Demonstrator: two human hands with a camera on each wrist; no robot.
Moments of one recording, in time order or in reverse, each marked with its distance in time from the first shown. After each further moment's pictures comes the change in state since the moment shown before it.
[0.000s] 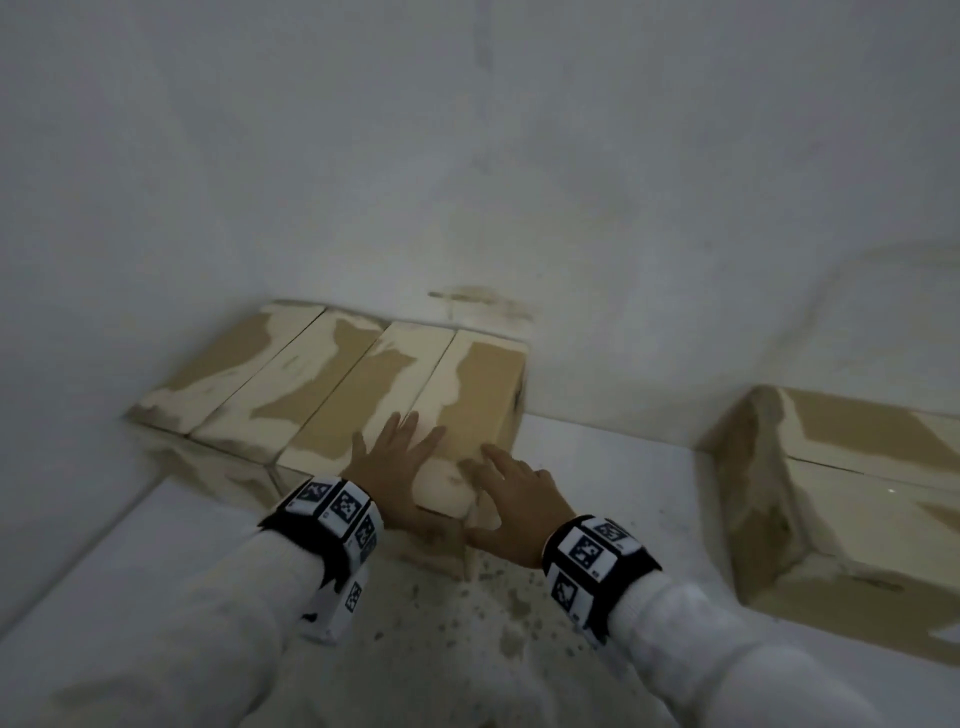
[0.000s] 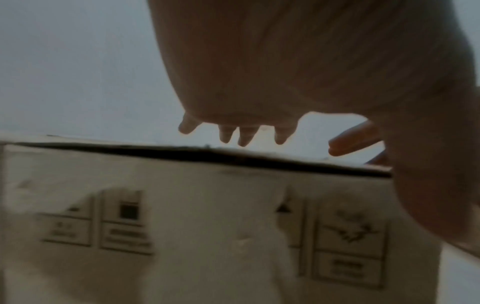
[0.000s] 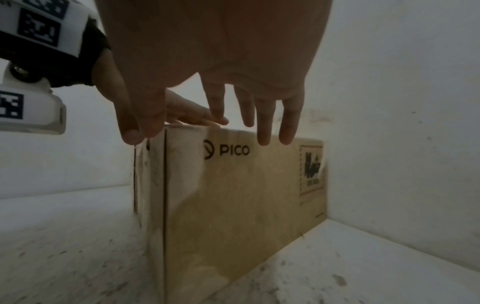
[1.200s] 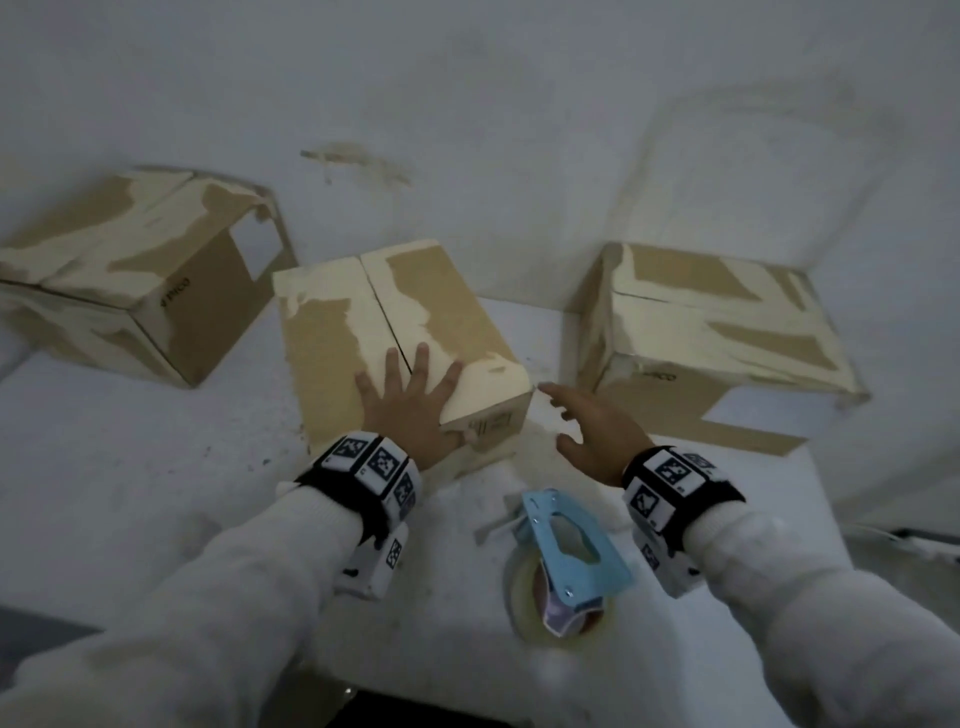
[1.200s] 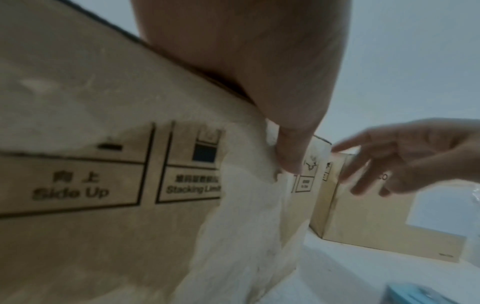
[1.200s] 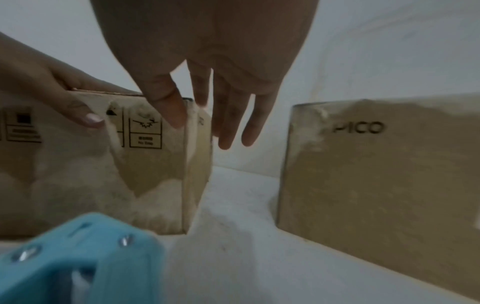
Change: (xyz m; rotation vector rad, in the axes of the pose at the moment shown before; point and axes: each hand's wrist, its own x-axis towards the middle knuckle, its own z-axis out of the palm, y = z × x) left_hand -0.068 0.201 0.078 0.026 0.164 -0.017; right_hand -0.222 0.134 0.012 0.165 0.105 0.231
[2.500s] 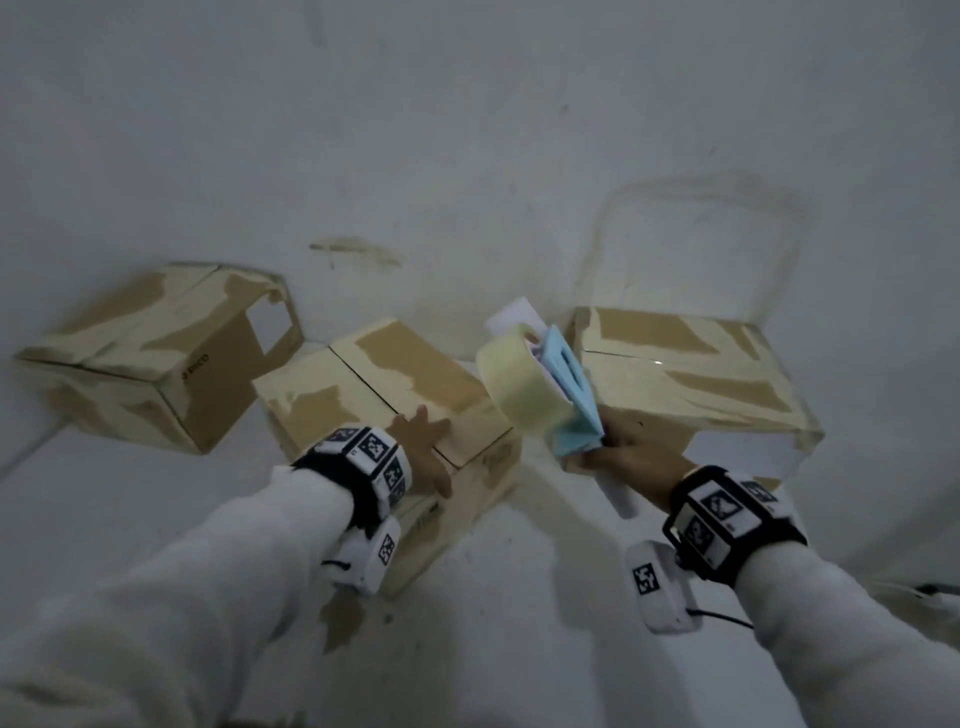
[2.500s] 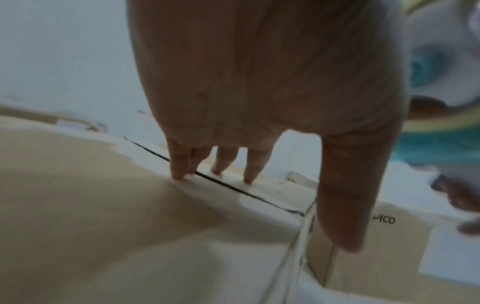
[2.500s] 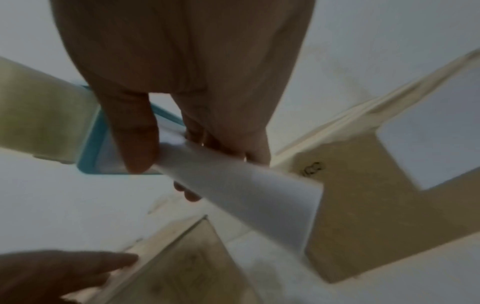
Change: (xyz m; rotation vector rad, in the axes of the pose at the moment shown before) left_hand -0.001 0.020 -0.058 -0.088 -0.382 -0.013; right_hand -0.052 -0.003 -0.069 0.656 0.051 0.097
